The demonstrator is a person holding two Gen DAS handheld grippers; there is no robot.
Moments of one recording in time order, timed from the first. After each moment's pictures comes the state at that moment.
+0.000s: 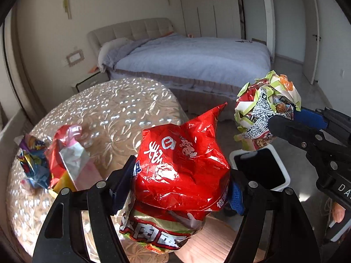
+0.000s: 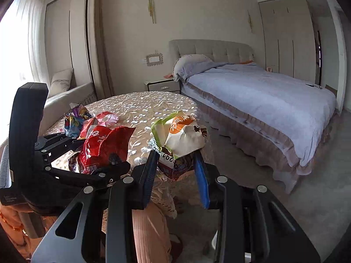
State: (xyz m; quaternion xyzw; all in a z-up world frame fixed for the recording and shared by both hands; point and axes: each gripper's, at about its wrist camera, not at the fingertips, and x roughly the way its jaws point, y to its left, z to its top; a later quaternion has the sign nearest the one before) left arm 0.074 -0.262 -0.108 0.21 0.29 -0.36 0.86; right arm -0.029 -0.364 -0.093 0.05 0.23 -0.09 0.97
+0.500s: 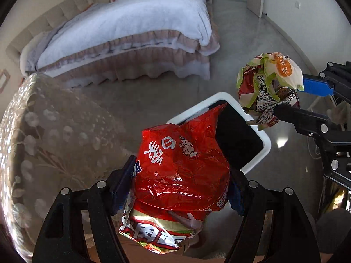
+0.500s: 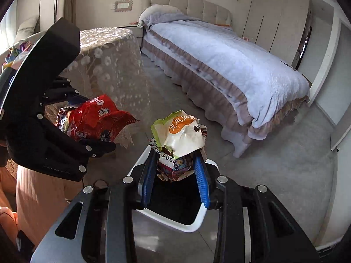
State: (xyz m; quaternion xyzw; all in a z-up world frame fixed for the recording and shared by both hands) left arm 0.065 -0.442 -0.237 0.37 0.38 -0.48 0.70; right arm -0.050 -0.486 -0.211 -0.03 0.40 -0.18 0.90
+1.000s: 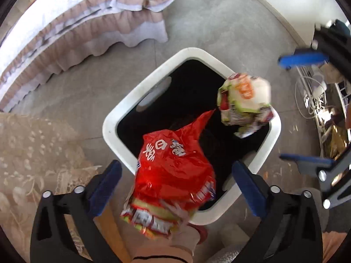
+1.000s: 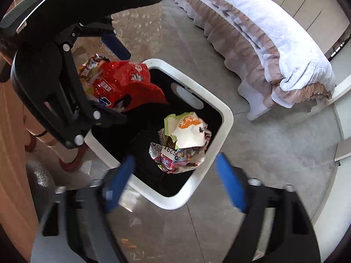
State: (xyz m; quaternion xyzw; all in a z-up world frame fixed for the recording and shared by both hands) left arm 0.062 -0.516 -0.341 0.45 0.42 -0.55 0.56; right arm -0.046 -0.533 -0.322 -0.08 0.56 -0.12 0.81
